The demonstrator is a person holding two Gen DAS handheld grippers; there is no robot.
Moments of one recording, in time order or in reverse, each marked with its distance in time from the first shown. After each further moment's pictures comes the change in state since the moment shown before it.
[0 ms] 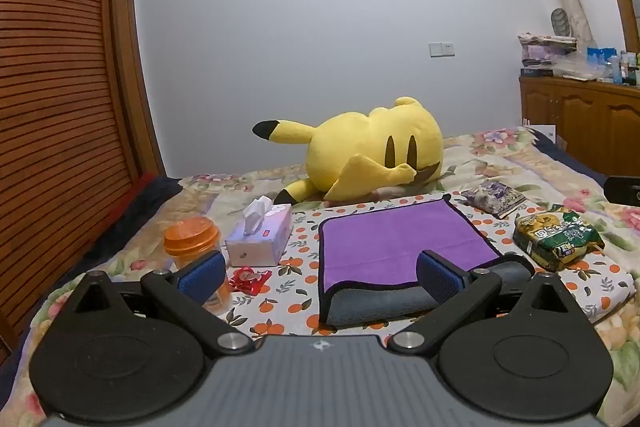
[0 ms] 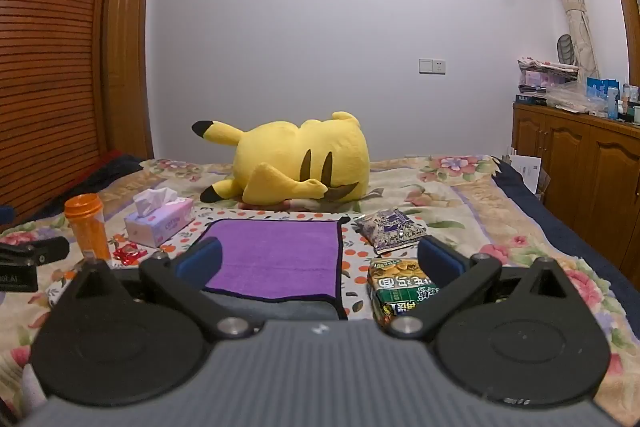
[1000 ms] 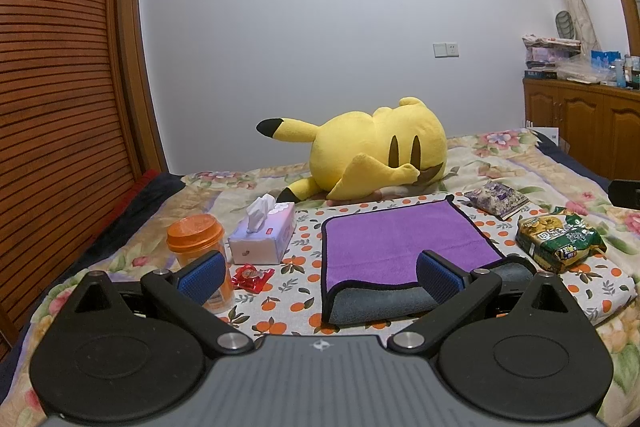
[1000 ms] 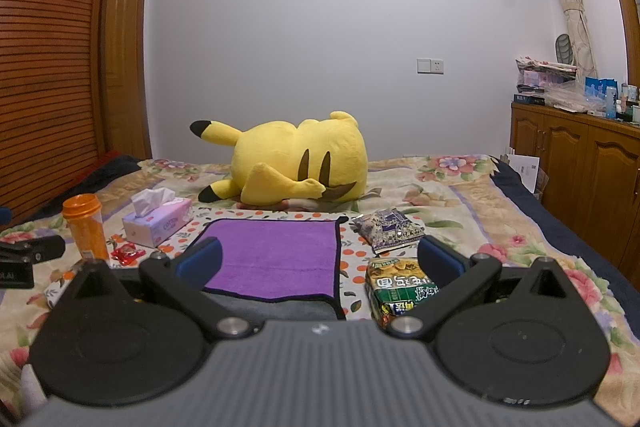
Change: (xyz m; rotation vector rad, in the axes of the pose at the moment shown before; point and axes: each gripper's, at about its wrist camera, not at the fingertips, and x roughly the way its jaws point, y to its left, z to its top) left arm 0.002 0.004 -0.002 -0.013 0.002 0.002; right arm 0.000 -0.002 0.001 0.001 -0.002 0.000
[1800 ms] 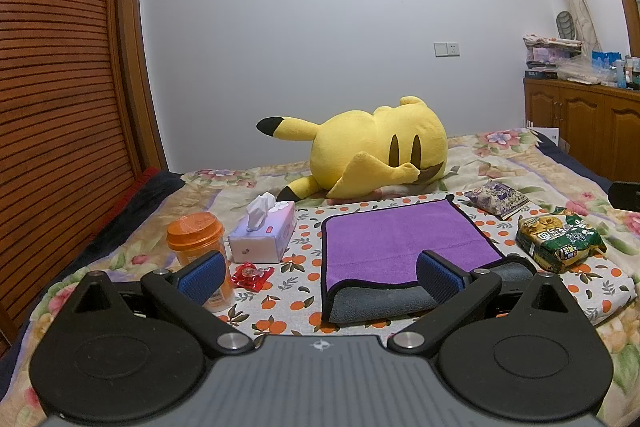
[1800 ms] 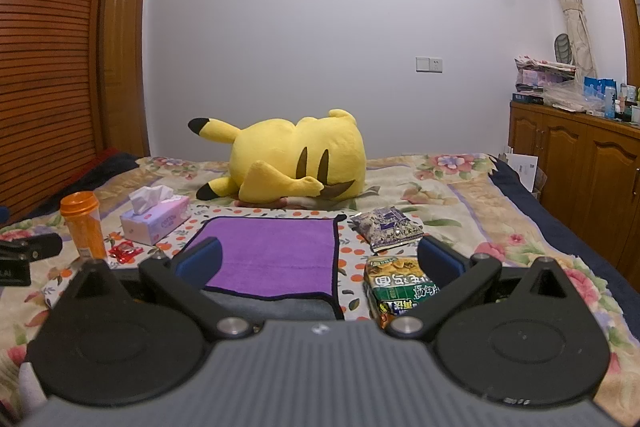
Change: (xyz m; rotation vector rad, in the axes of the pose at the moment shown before) left arm 0.000 -0.001 0.001 -0.002 0.001 -0.001; right arm 0.000 0.002 0.001 -0.002 0.002 -0.001
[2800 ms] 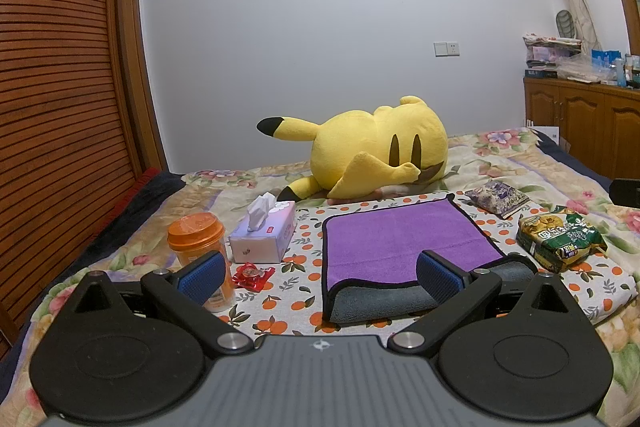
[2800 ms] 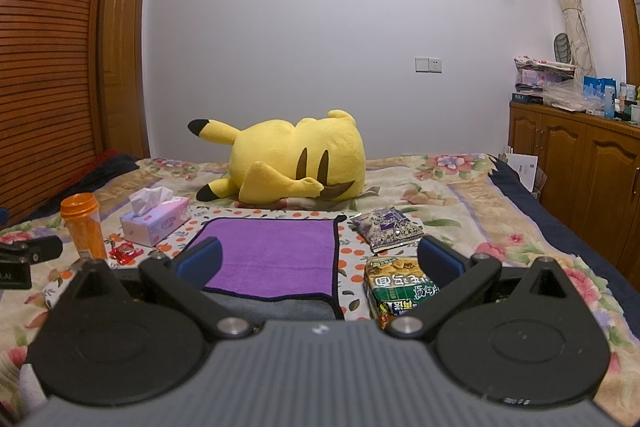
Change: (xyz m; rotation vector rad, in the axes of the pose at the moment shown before) left arm 0.000 0.000 0.000 -0.001 0.002 -0.001; right arm 0.001 -0.003 -0.001 0.001 0.001 -0.001
